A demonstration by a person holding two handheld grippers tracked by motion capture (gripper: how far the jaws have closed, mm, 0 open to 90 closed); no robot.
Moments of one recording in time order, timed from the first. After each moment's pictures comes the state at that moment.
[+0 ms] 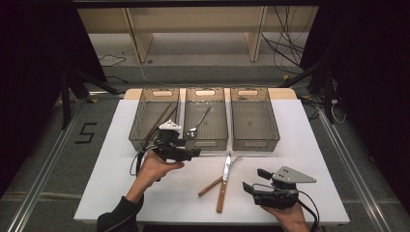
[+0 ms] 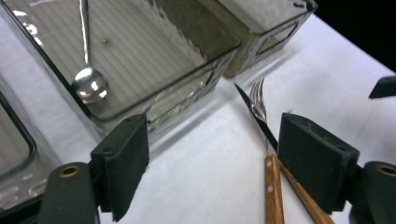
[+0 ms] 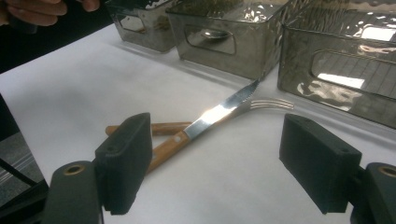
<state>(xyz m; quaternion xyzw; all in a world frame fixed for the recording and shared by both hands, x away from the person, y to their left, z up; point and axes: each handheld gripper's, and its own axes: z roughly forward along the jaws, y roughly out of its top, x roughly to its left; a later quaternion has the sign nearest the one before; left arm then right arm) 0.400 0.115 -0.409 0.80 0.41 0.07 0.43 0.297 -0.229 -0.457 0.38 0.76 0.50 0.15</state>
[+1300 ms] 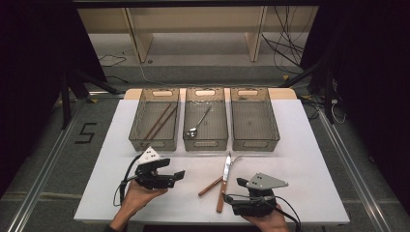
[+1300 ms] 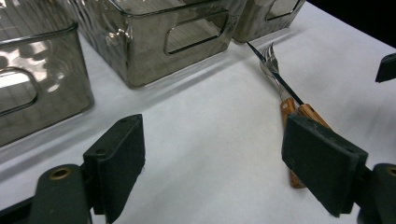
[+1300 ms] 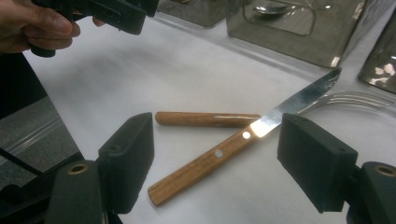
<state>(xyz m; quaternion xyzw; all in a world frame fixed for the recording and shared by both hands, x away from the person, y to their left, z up) 0.342 0.167 -0.463 0.77 0.41 0.11 0.48 0.283 -0.173 -0.460 0.35 0.80 0.47 0.12</state>
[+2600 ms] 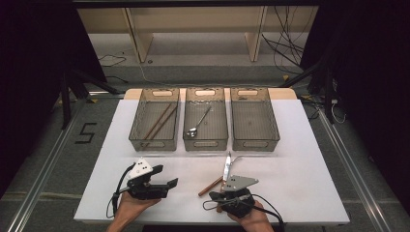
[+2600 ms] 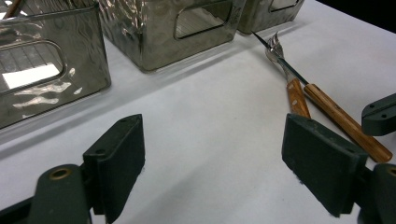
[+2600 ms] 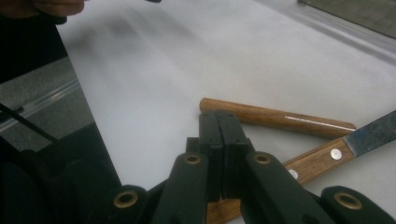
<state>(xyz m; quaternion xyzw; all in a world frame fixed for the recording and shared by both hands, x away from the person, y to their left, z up) 0.318 0.181 -0.477 0.76 0.39 0.15 0.49 0.293 -0.126 -0.482 0.29 0.86 0.42 0.07</state>
